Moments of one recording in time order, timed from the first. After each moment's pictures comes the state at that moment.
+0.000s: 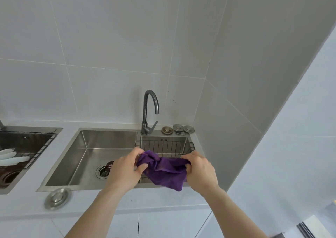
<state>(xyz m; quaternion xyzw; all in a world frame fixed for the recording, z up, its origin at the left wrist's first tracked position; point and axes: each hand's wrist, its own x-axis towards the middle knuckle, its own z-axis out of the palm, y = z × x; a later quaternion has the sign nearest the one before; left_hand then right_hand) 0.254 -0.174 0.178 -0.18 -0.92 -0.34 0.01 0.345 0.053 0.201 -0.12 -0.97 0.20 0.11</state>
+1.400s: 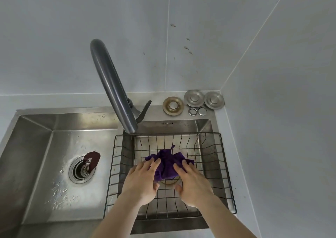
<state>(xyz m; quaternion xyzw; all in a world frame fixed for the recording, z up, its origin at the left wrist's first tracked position) 0.013 -0.004 -0.046 -0.24 -0.92 -0.07 -0.30 0.085 0.179 -0.056 -0.08 -0.93 0.18 -0.31</state>
